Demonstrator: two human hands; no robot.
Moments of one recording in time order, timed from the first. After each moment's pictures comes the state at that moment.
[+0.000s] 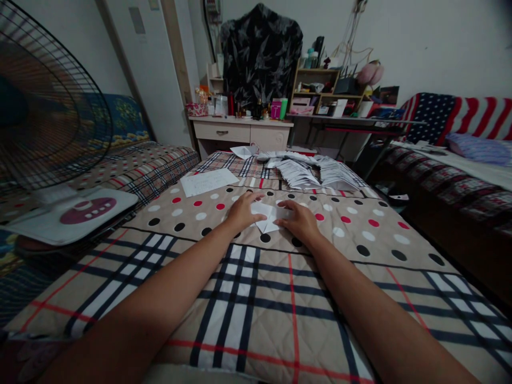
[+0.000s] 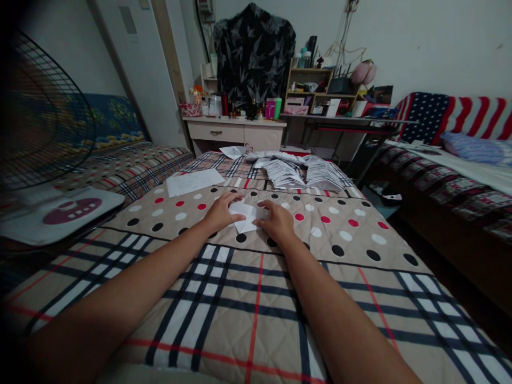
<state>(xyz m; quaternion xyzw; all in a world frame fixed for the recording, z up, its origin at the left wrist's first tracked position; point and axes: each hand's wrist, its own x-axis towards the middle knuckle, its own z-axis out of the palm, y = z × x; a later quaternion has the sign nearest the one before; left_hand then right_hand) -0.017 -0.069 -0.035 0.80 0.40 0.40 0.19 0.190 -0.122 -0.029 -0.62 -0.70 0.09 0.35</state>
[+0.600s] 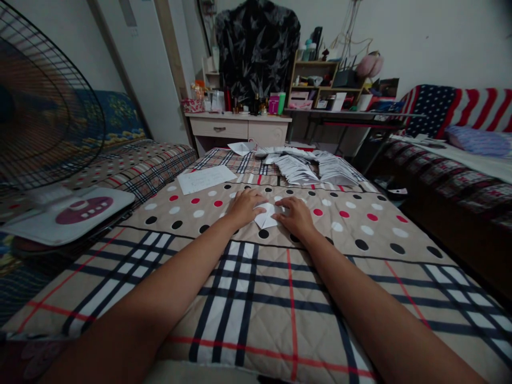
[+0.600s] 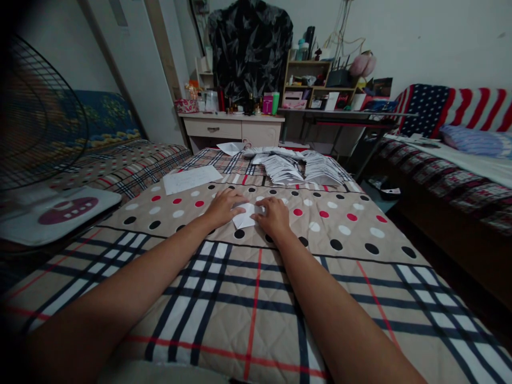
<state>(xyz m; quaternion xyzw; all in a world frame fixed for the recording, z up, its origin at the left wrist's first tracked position) -0.009 -0.066 -0.029 0.89 0.39 0.25 0.02 0.184 -0.121 -0.033 -0.63 -0.72 0.02 0.30</state>
